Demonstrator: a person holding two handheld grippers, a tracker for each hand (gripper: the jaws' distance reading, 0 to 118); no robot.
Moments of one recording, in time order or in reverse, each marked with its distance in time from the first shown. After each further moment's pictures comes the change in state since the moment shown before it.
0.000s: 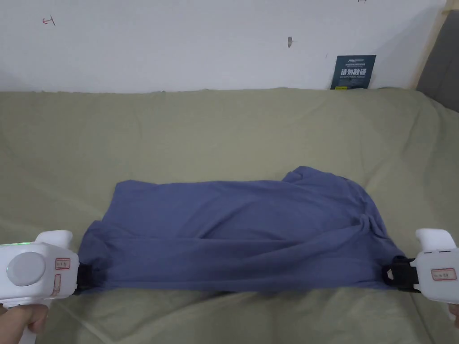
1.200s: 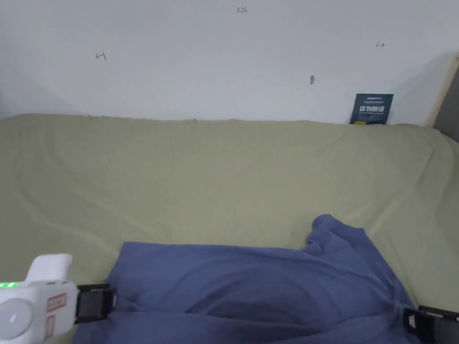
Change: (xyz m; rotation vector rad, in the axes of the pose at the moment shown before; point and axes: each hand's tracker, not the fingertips) left arm -0.018 -0.080 0.104 0.180 -0.025 0.011; right arm -0.024 -0.065 0.084 0.175 -0.053 -0.057
